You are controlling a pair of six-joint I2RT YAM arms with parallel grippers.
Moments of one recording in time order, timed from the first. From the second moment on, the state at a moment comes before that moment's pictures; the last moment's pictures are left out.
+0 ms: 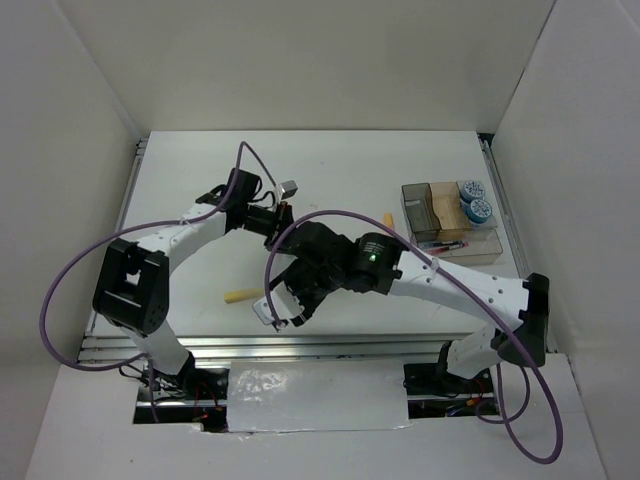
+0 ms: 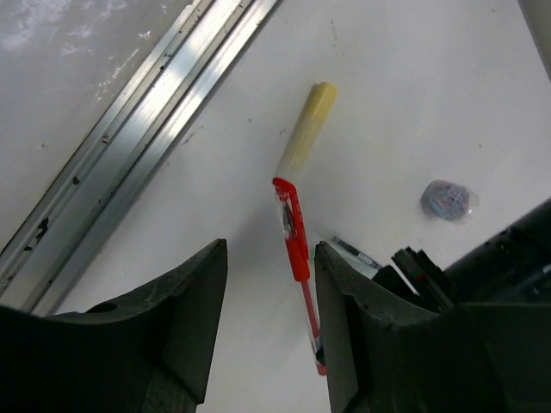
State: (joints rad) left arm -0.35 1.68 1.19 -0.47 1.17 -0.59; right arm 1.17 1.44 1.45 -0.83 -0.32 -1.09
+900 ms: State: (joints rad) left arm -0.41 1.68 1.21 -0.51 1.12 -0.53; right arm 1.20 1.56 1.45 -0.82 -0.27 -1.15
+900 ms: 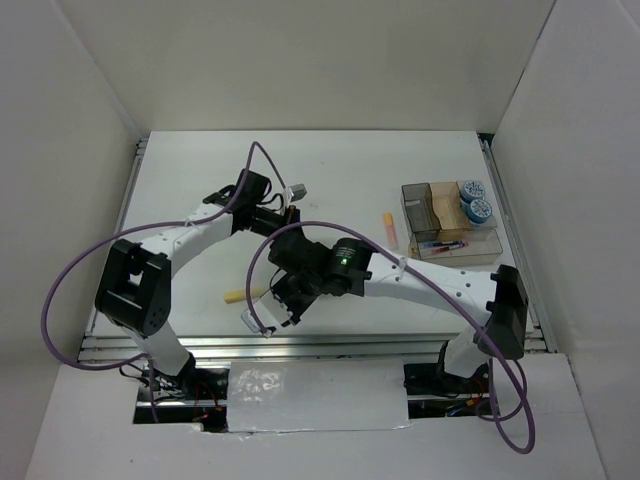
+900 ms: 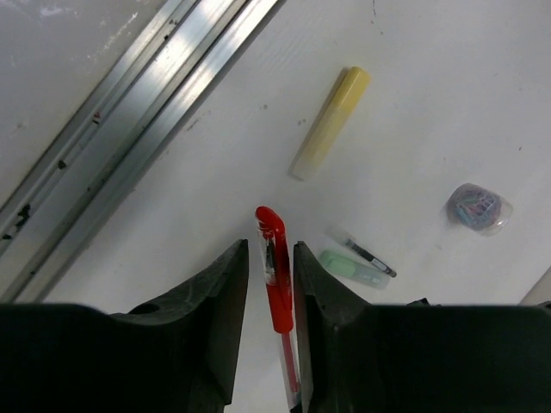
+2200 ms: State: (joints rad) left arm -0.32 1.57 1.38 -0.58 0.67 -0.33; right arm 0.19 1.19 1.03 -0.89 -0.27 -1.36
